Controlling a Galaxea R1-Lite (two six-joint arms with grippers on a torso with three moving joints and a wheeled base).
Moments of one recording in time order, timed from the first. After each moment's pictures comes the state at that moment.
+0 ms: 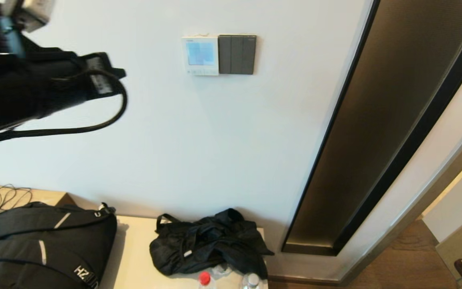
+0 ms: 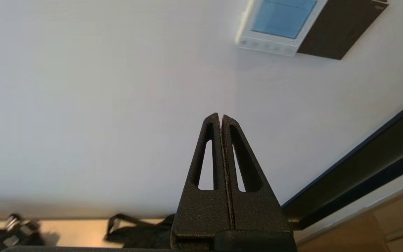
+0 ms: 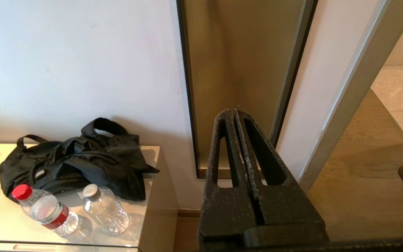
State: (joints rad) left arm -0.42 1.42 -1.18 -0.22 0.14 -0.20; right arm 0.00 0.01 0.00 0.00 0.01 -0.03
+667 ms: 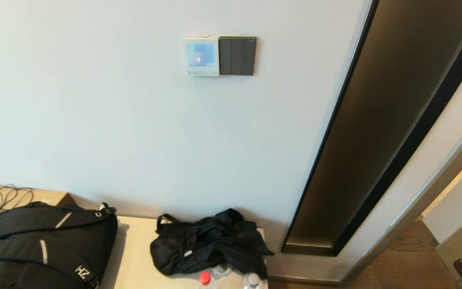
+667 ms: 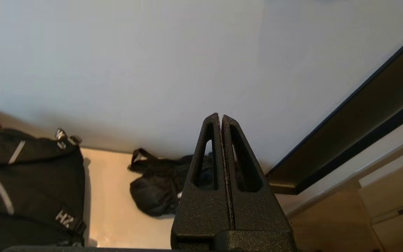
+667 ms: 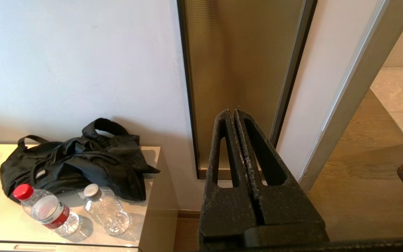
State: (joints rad) left arm -0.09 0.69 -0.73 0.12 -0.12 -0.24; right arm 0.00 0.01 0.00 0.00 0.01 -0.03
